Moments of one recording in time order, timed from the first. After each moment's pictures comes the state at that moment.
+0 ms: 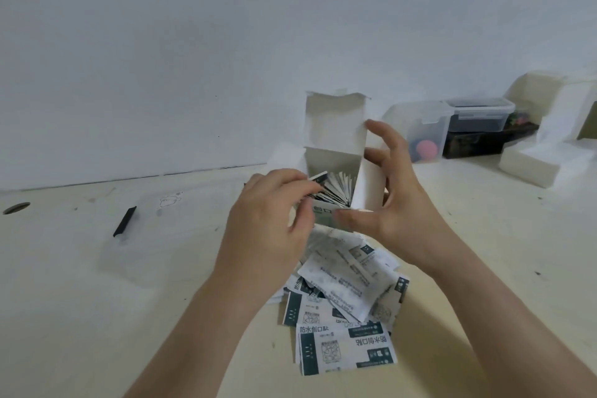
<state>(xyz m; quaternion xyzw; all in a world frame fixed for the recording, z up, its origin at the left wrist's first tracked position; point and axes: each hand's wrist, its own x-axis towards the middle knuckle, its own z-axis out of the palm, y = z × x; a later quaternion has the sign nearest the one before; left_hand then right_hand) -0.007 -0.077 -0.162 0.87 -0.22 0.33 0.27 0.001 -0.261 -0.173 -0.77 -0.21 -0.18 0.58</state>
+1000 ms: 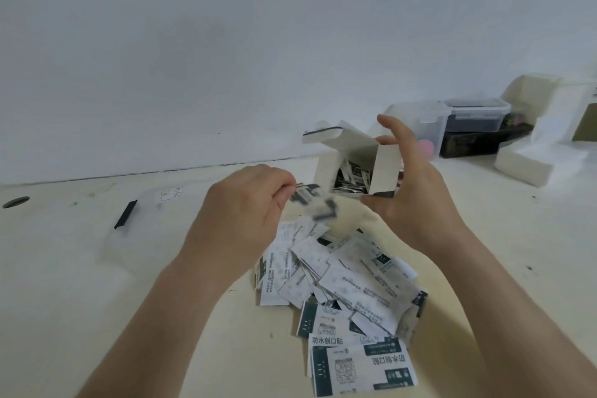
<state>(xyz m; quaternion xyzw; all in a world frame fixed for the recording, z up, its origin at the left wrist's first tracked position) -0.004 -0.048 -0.150 0.87 -0.30 0.33 0.19 0.008 -0.275 -0.172 -0.84 -0.12 -0.27 0.44</state>
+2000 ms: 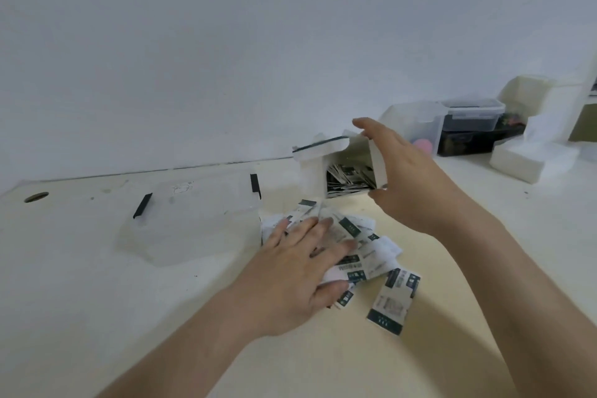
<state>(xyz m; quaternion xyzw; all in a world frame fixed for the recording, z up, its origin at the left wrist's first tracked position) -0.038 -0.071 -0.208 0.93 -0.35 0.06 -0.01 -0.009 -0.278 -0.145 -0.93 -0.17 -0.22 0.25</state>
